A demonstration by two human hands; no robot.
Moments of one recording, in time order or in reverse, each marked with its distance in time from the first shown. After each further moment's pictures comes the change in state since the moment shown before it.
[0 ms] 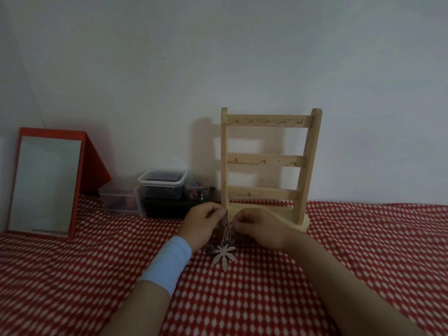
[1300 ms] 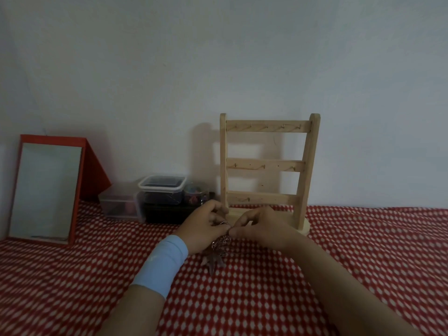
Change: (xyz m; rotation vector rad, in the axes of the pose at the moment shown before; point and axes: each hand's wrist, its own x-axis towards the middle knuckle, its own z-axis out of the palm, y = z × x) left_hand 0.003 0.011 -0.011 0.116 -0.209 -0.008; right_hand -0.007 -0.012 -0.007 0.150 0.125 0.006
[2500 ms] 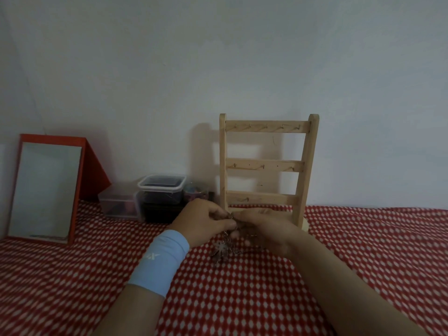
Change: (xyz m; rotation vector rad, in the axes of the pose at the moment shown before) left_hand -0.010 0.028 -0.011 0.231 0.066 0.057; right_hand -0.002 -0.002 -0.001 0.590 -0.150 0.249
